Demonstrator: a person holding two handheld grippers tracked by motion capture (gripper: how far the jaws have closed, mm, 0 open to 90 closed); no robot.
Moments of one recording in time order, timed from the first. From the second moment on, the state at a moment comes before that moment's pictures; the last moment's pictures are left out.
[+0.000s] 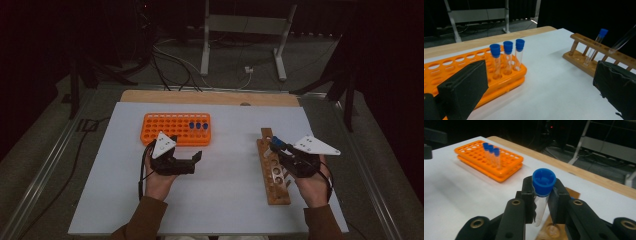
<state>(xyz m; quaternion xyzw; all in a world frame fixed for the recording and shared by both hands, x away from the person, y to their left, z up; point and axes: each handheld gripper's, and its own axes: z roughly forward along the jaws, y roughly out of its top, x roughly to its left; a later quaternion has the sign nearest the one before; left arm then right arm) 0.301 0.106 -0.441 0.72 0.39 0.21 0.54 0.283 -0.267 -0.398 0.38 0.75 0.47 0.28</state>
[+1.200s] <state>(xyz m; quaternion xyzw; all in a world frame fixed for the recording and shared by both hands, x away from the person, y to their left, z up) 0.288 0.002 -0.441 0.78 0.28 0.19 0.52 0.280 -0.231 -0.409 0.36 0.77 0.48 0.21</state>
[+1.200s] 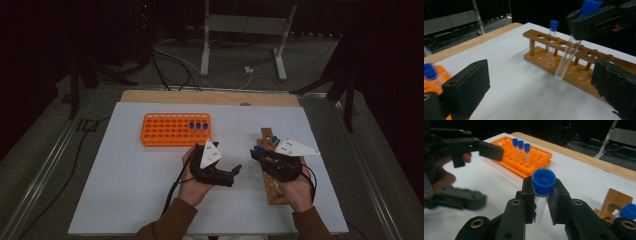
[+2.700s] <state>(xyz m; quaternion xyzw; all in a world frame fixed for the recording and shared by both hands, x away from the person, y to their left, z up) 0.292 -0.029 -0.453 0.79 0.25 0.19 0.54 0.281 -0.241 -0.404 0.37 0.75 0.52 0.18</state>
